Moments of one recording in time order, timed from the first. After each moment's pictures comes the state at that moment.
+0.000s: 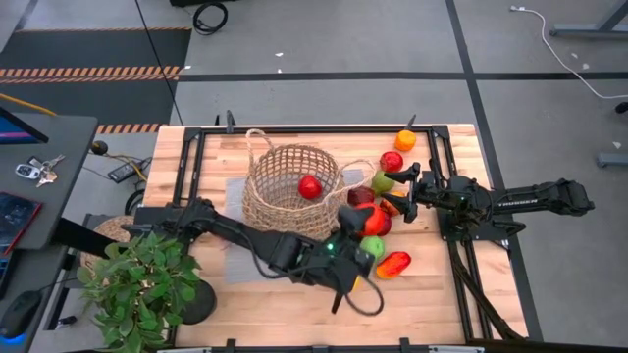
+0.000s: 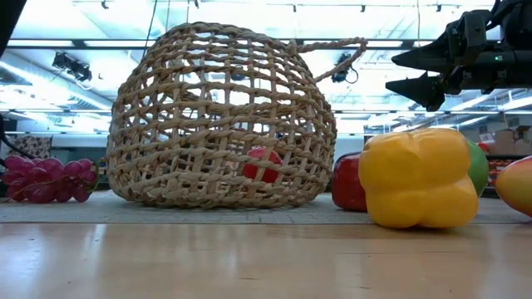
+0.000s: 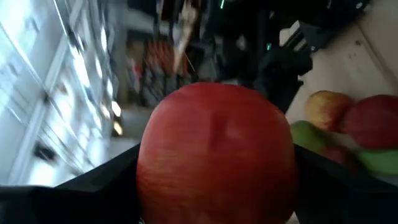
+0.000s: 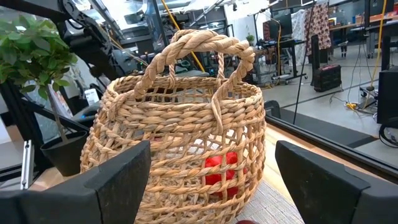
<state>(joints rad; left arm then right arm) -0.43 2.21 2.35 -0.57 -1.12 0.94 -0.08 0.45 0.01 0.55 0.18 0.18</state>
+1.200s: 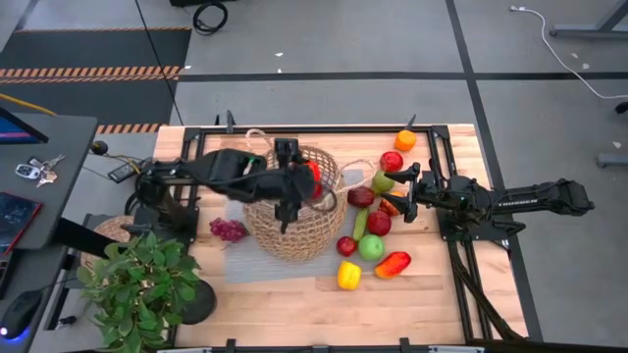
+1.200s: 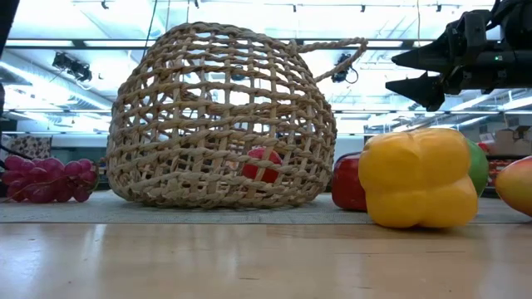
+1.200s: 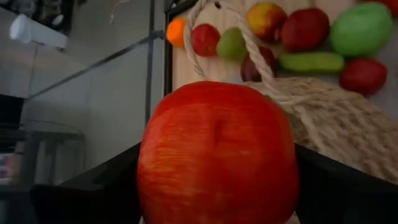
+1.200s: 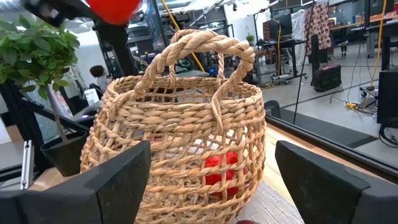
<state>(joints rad) -0.14 1.81 2.19 -1.30 -0.58 0.25 -0.08 0.45 0.01 0.55 0.18 0.18</state>
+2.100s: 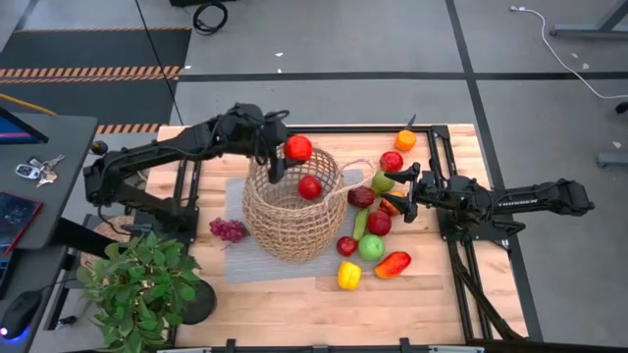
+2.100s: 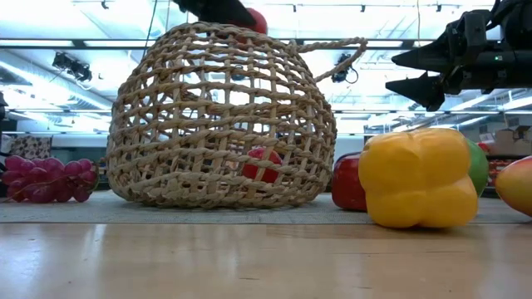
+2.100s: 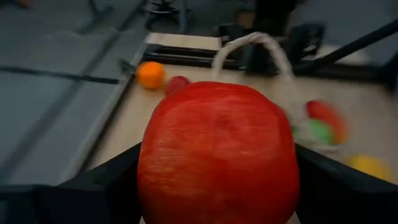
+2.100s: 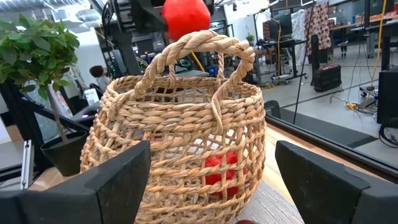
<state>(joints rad) 0.35 1.35 1.29 -0.41 0.18 0.08 -0.08 0.45 0.01 0.55 0.18 0.18</state>
